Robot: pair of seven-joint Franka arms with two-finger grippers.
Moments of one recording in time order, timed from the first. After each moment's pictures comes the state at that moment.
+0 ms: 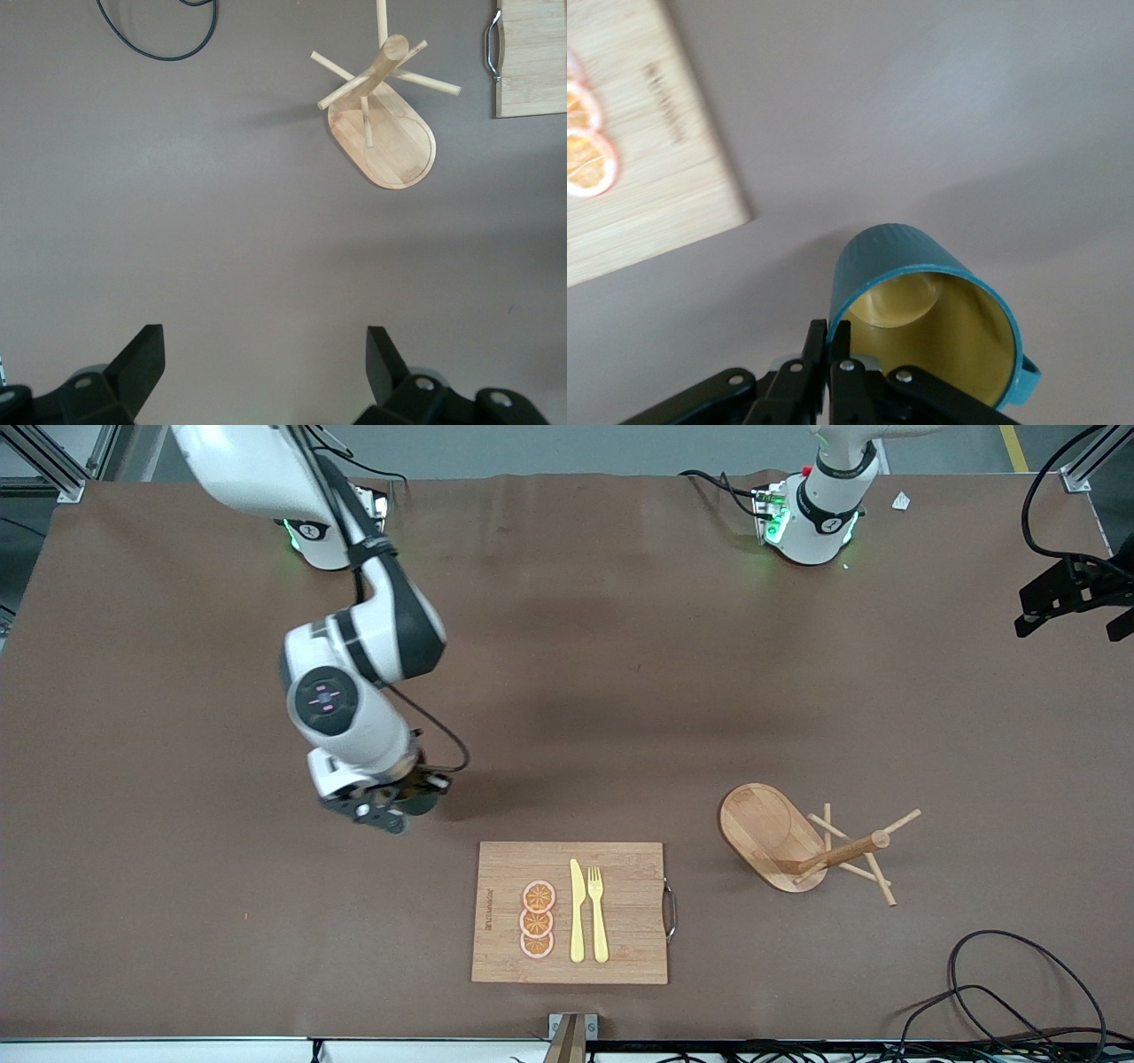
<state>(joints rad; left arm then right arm) 0.01 -0.04 -0.02 -1.50 0.03 1.50 0.09 0.54 0.50 -0.19 -1.57 0.11 2.03 0.65</state>
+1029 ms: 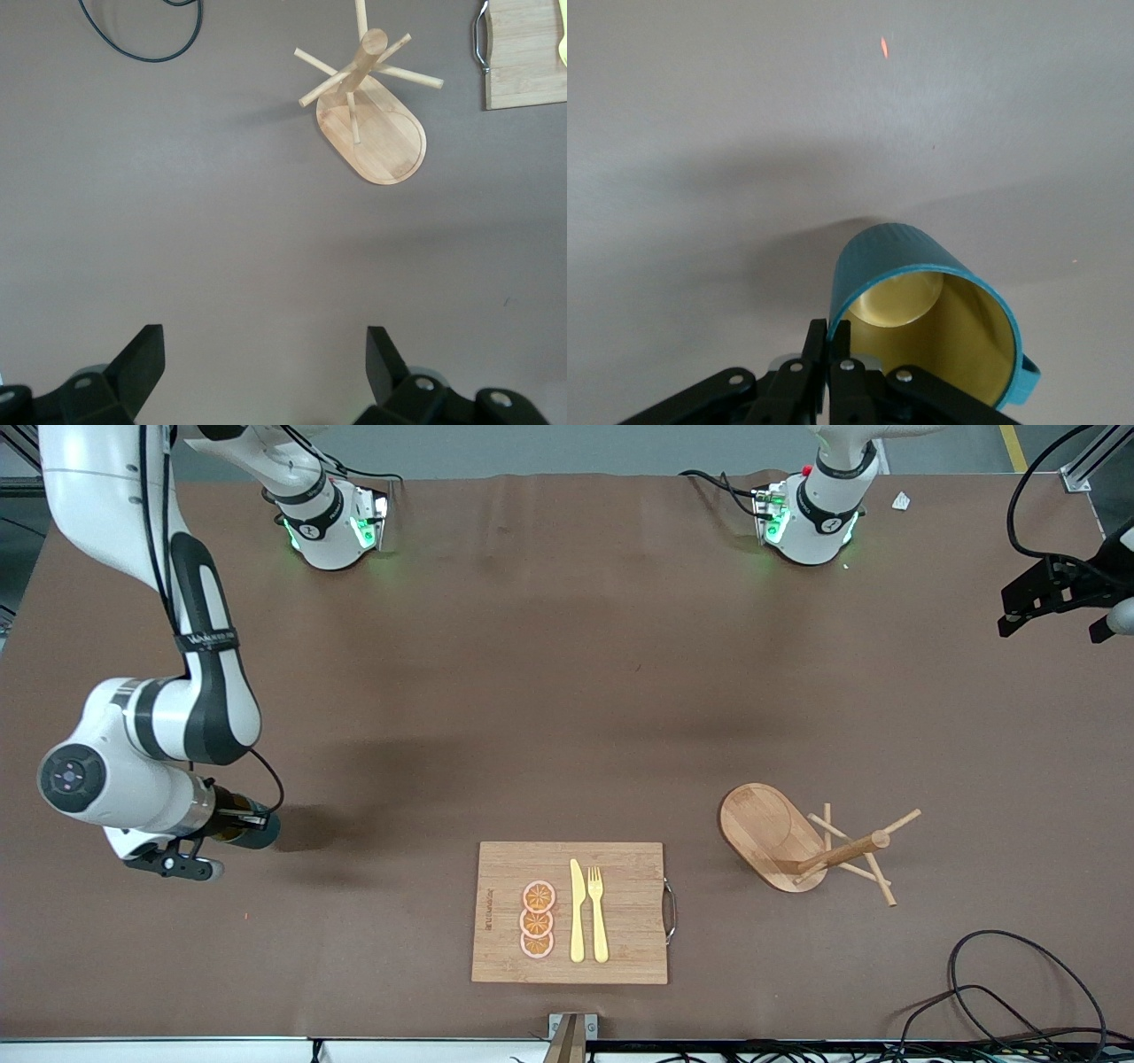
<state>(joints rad) 0.03 -0.04 -0.07 -1.51 0.03 1.50 0.09 0.26 0.57 -0.28 -1.62 0.14 2.07 0.12</state>
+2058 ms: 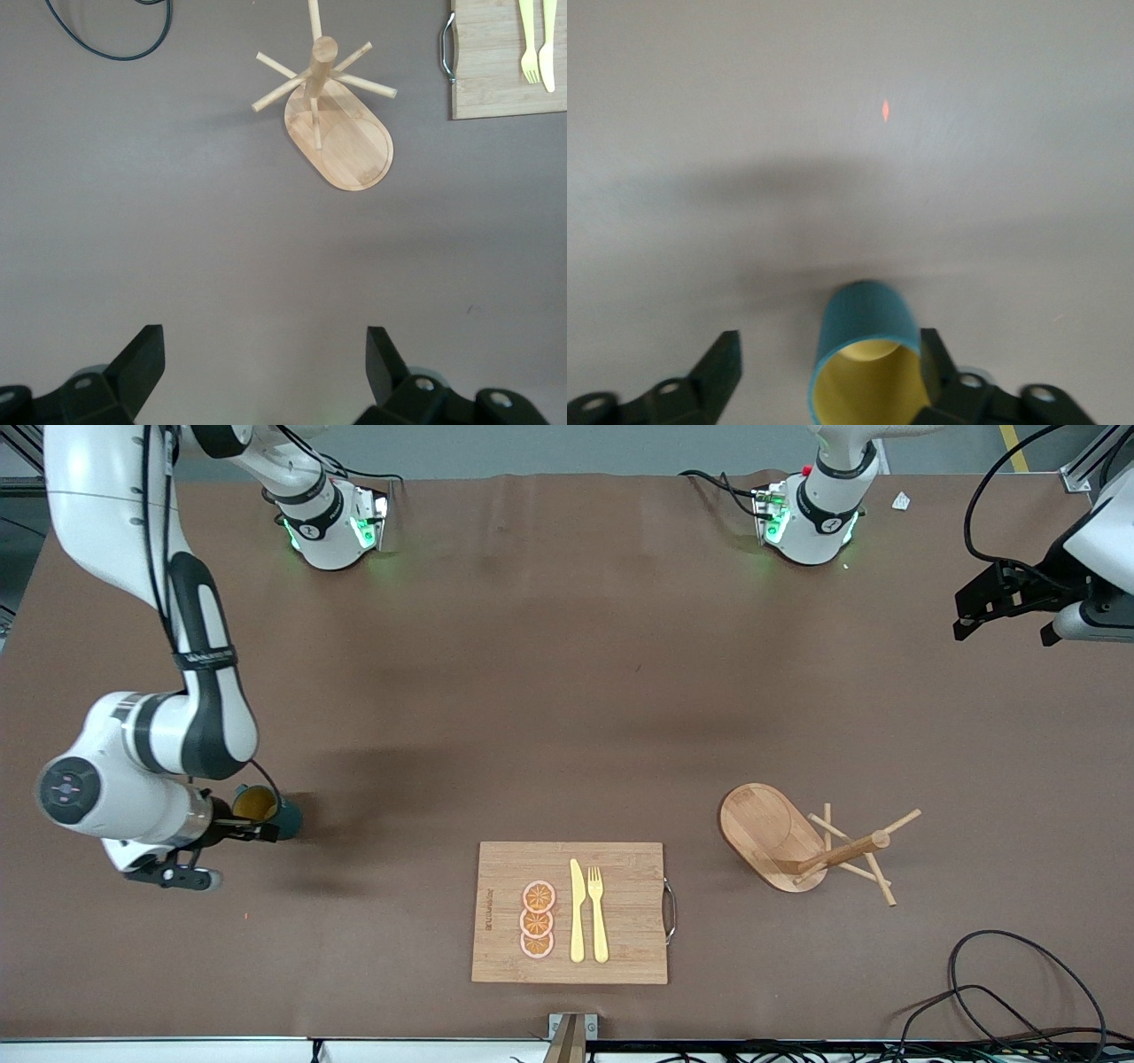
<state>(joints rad) 0.03 -0.04 -0.14 -1.53 0.00 1.51 -0.03 0.21 0.58 -0.29 -1.54 0.17 2.09 -0.02</state>
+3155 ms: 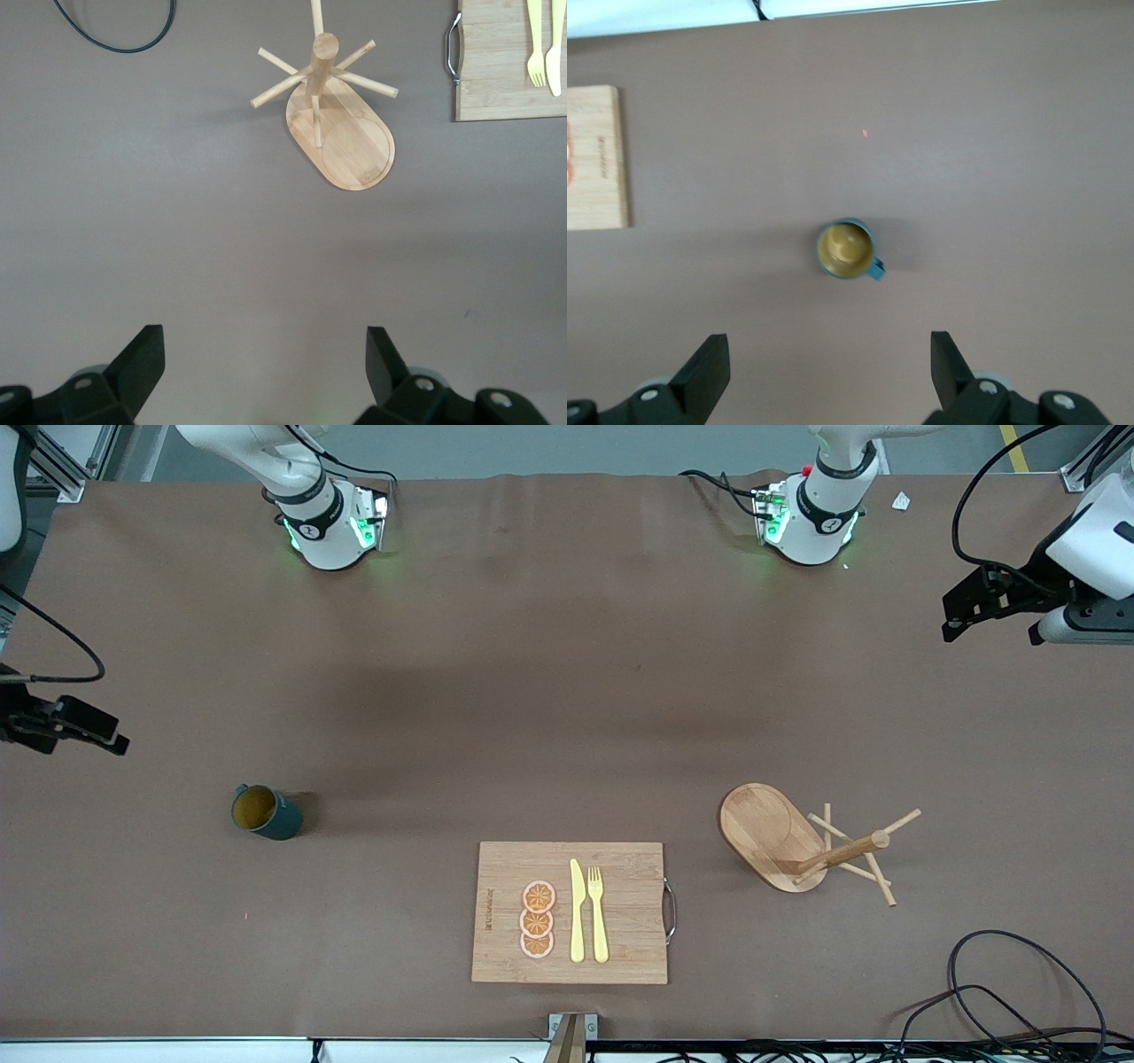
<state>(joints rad) 0.03 -0.04 -0.16 -1.53 0.01 1.51 -0.06 0.17 0.16 -0.29 -1.48 0.09 1.71 -0.08</state>
